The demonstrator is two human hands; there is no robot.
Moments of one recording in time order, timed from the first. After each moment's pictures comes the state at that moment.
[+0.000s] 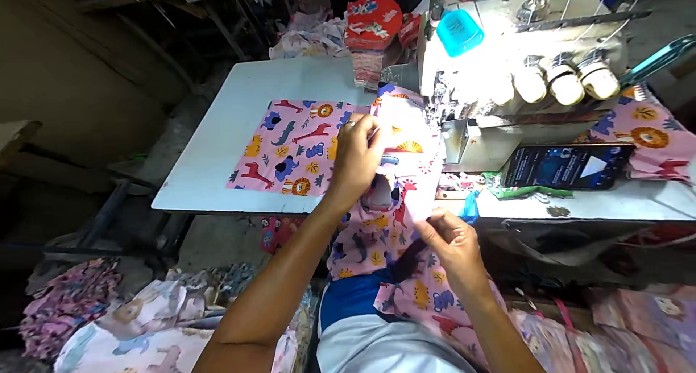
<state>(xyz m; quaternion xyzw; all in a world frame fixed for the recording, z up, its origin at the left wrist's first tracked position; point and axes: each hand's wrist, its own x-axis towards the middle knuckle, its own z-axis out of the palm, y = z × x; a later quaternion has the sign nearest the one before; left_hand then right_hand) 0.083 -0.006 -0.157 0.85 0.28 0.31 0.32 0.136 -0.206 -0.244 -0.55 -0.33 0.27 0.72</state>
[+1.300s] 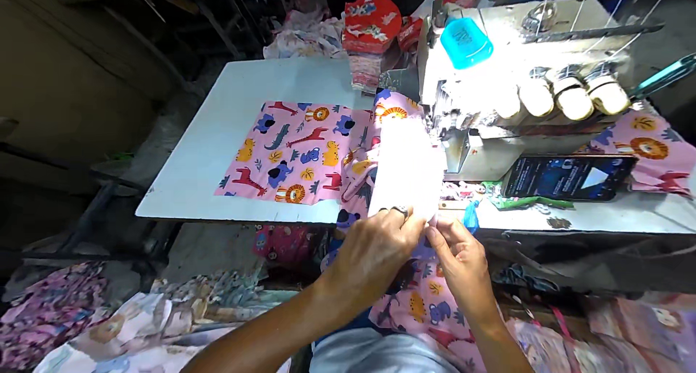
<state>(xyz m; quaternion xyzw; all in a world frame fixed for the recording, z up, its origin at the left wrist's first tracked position) 0.034 -0.088 -0.163 0.97 0.07 0.23 0.04 0.141 -0.208 -0.243 -0.63 -0.32 0.21 0.67</state>
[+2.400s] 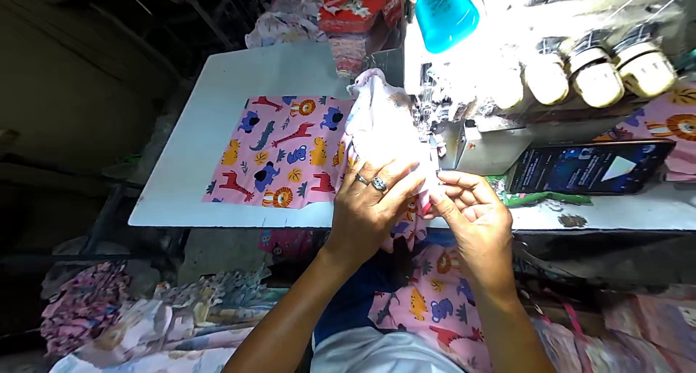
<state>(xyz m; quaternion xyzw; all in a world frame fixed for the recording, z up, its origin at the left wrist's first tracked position) 0.076 -0.050 -0.191 0.92 0.05 0.40 0.03 0.182 -0.181 -0.221 -0.56 -0.27 0.20 0.76</state>
